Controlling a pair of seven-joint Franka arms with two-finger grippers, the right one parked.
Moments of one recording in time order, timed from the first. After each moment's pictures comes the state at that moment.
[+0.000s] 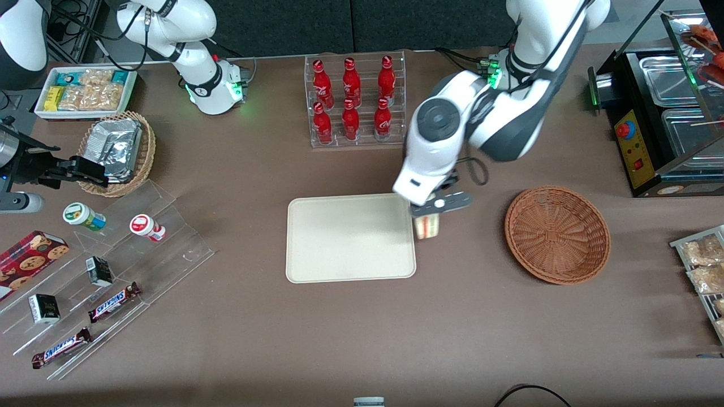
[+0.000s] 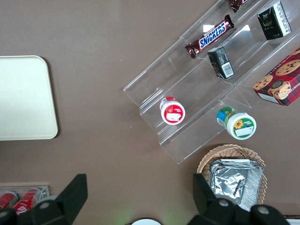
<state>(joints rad) -0.37 0.42 -0.36 -1.59 0.13 1.88 -0.91</state>
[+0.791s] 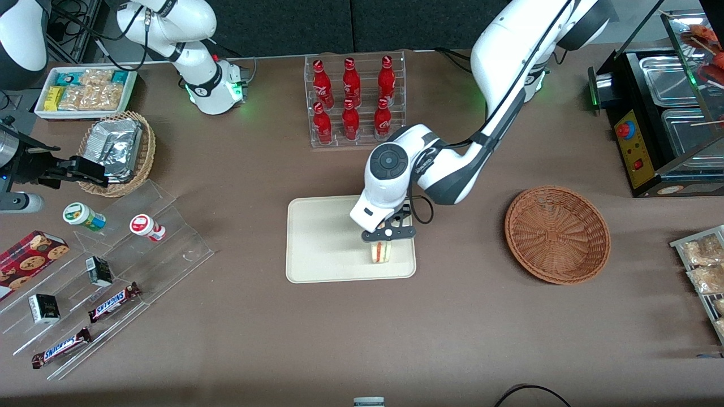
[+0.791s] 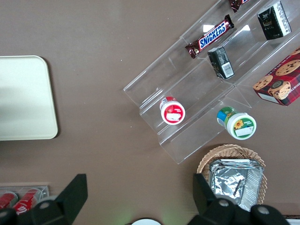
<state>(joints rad) -0.46 0.69 -0.36 -1.48 0.23 2.13 -0.94</state>
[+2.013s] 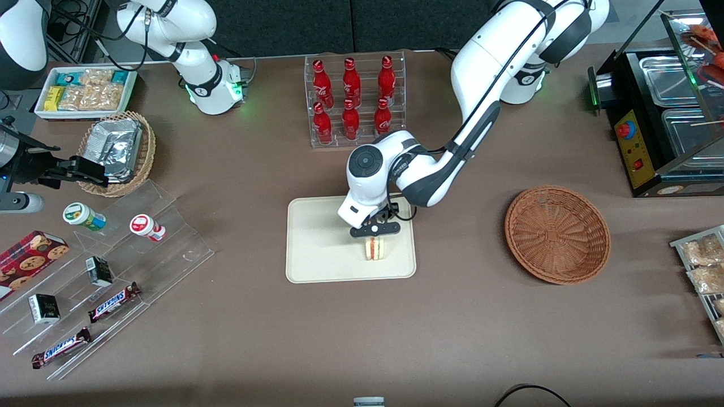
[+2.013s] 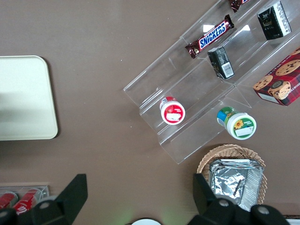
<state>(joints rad) -0.51 0.77 -0.35 -1.47 0.34 2.17 -1.07</state>
